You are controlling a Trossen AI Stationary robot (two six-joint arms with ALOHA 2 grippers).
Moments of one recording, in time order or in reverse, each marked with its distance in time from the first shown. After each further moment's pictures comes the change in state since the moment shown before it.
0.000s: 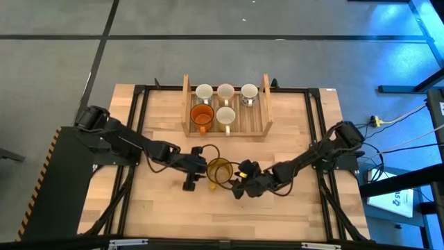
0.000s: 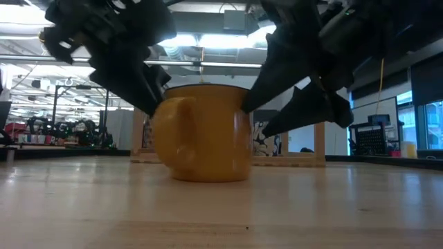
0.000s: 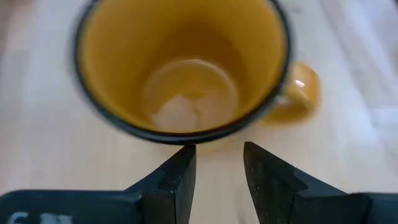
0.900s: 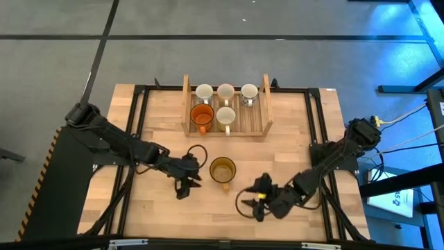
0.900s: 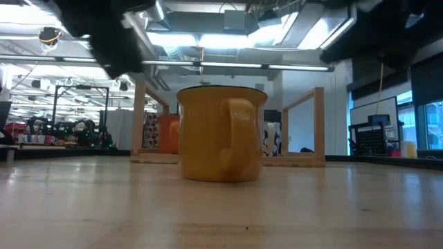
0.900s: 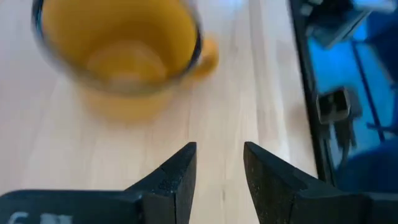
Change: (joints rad) left arm -0.109 -0.152 0.004 -0.056 0.030 -0.429; right arm 0.248 -0.173 -0.001 -0.088 0.066 -0.114
